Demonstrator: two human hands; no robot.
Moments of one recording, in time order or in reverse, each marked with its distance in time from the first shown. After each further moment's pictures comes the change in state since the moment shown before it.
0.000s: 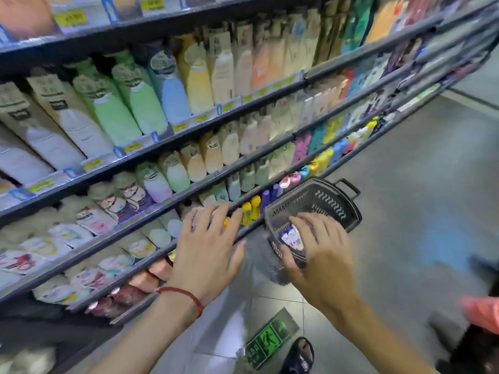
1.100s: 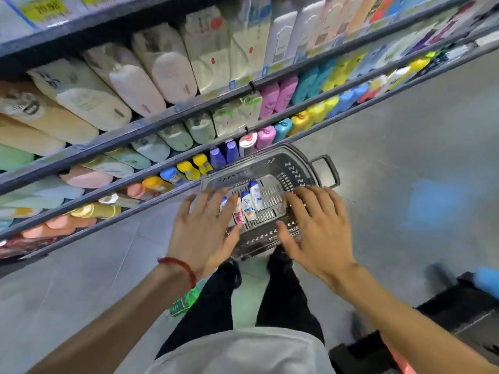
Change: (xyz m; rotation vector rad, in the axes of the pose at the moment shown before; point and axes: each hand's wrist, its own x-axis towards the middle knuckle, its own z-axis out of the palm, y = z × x) left_hand 0.354 0.187 0.233 -0.098 -0.404 -0.171; right_hand 0.220 0.412 0.157 -0.076 -0.425 -0.224
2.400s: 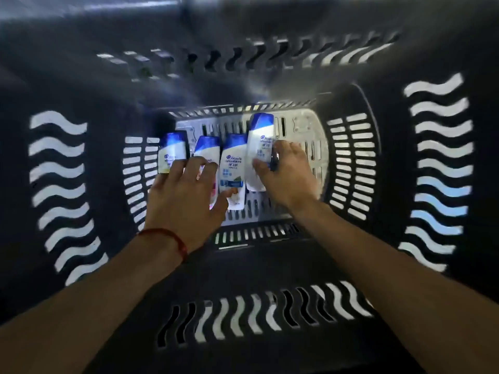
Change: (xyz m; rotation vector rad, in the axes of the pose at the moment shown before) left_hand 0.216 0.025 0.592 -0.356 -0.263 -0.446; right_hand 0.086 0.126 0.679 0.448 -0.677 0.302
